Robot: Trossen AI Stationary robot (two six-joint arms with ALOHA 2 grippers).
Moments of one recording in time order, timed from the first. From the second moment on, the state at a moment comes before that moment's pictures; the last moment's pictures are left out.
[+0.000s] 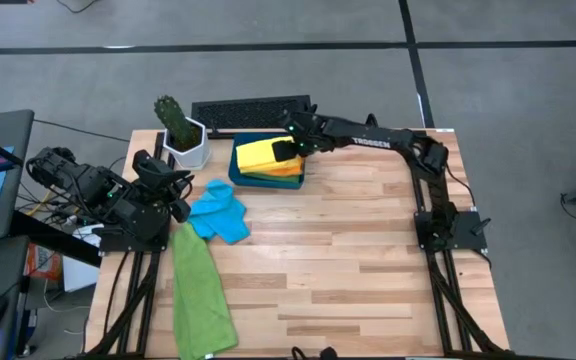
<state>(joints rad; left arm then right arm) -0.52 0.99 1.33 -1.48 -1.01 -0.97 -0.45 2.04 1.66 -0.65 0.03 0.67</state>
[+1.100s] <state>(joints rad) -0.11 0.95 0.65 -0.74 -0.46 -0.74 -0.20 1.46 1.66 -0.77 0.09 0.33</state>
